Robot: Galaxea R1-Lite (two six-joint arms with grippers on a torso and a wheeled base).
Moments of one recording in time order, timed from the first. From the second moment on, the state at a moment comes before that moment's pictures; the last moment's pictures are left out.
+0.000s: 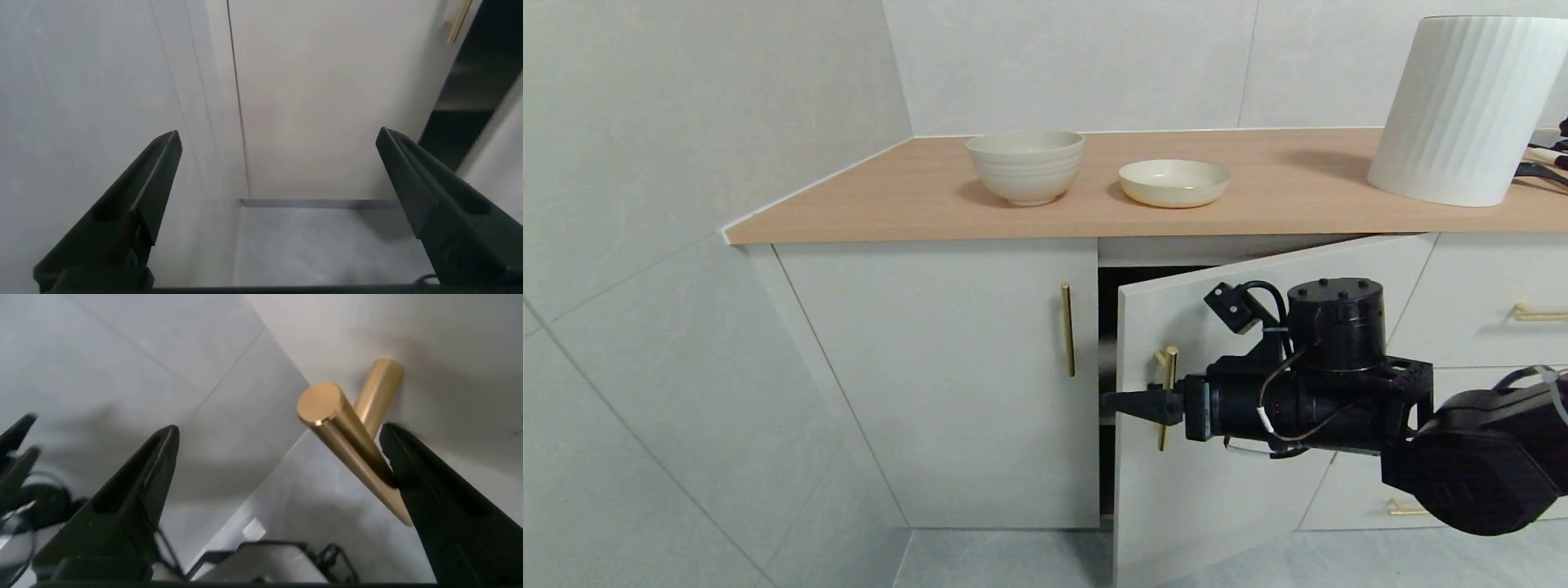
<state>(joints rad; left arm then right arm) 0.00 0.00 0.00 0.00 0.02 0.04 0.64 1.84 -0.82 -0.71 0.48 0.42</state>
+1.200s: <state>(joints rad) -0.38 1.41 -0.60 -0.53 -0.36 -0.14 0.64 1.66 -0.58 -0.71 0.61 0.41</state>
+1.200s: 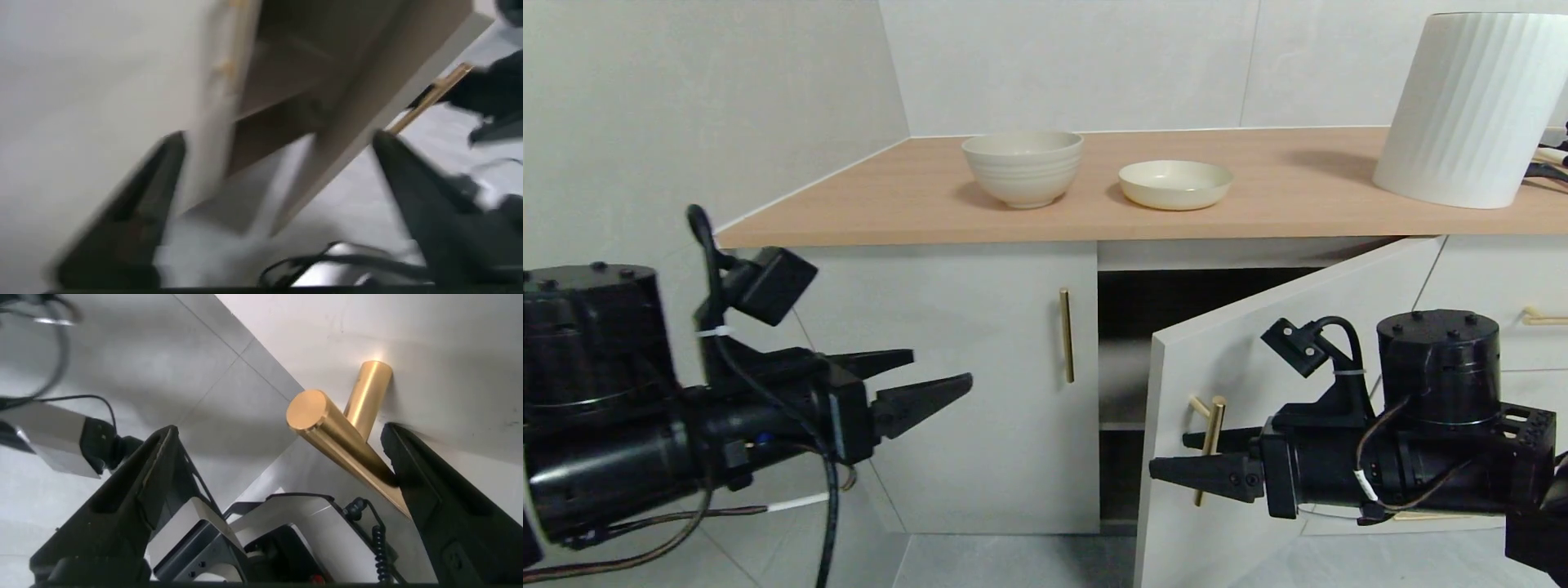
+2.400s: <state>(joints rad) -0.72 1.97 -0.85 -0.94 -0.35 -0.29 0.64 1.64 -0.56 -0.71 0.61 0.41</state>
